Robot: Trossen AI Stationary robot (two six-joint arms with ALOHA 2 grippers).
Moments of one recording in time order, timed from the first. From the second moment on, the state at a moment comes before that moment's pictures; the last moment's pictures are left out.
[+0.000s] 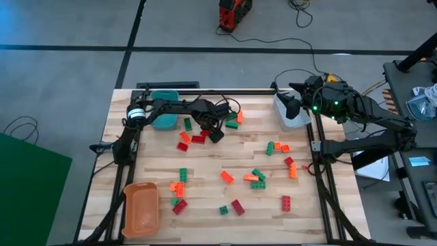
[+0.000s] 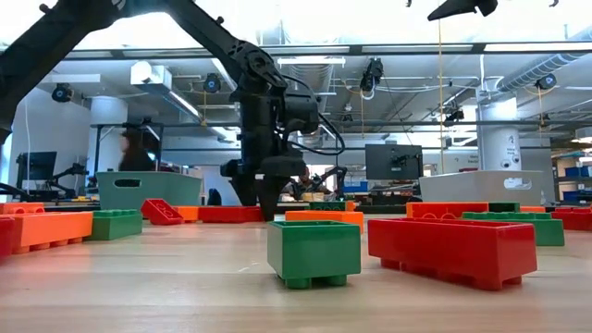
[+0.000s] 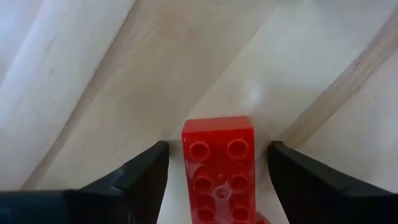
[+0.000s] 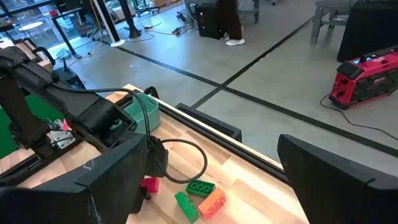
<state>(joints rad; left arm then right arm) 0.34 2.13 1.52 -0.86 -0.09 -0.33 -0.19 0.91 1.22 -0.68 0.48 0.38</state>
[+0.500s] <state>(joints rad) 0.34 2.13 1.52 -0.85 -0.04 -0.32 -0.19 0.91 1.22 -0.68 0.48 0.36</state>
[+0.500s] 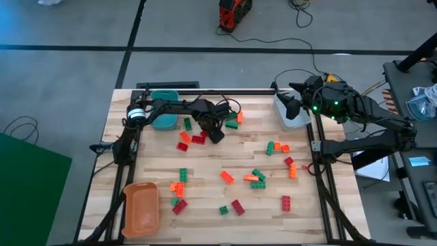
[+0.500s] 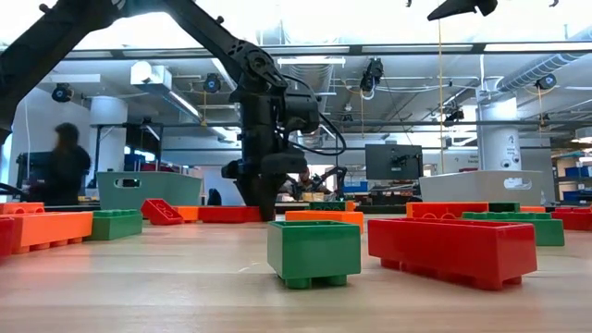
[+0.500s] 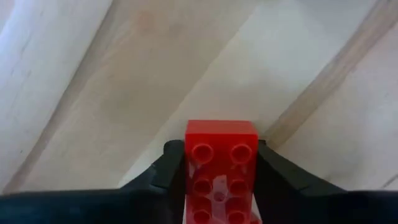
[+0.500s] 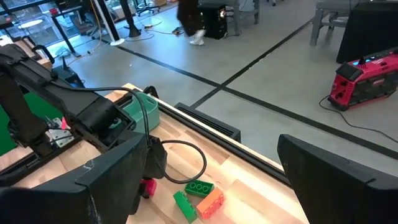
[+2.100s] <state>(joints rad) 0.23 1.28 1.59 -1.32 0.20 -0.85 -0.20 0.94 1.22 -0.68 0.66 0.32</state>
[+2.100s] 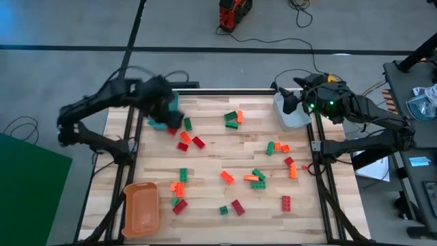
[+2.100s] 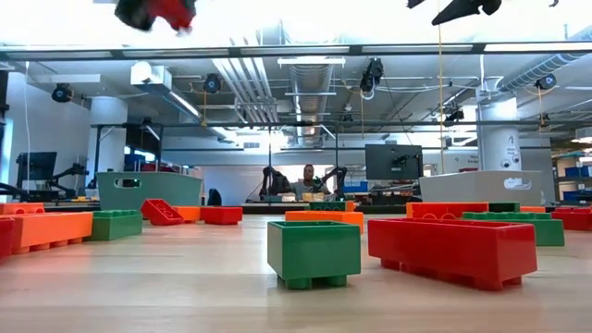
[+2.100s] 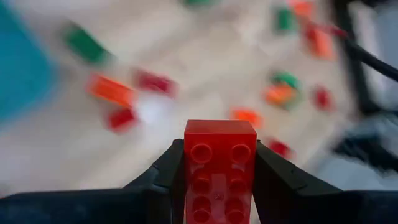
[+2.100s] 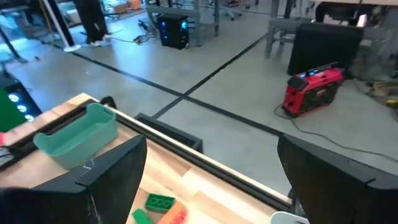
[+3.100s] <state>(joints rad) -0.90 1.19 1.10 -1.18 -0.02 -0.95 -0.19 1.00 1.22 -0.65 0.65 0.25</state>
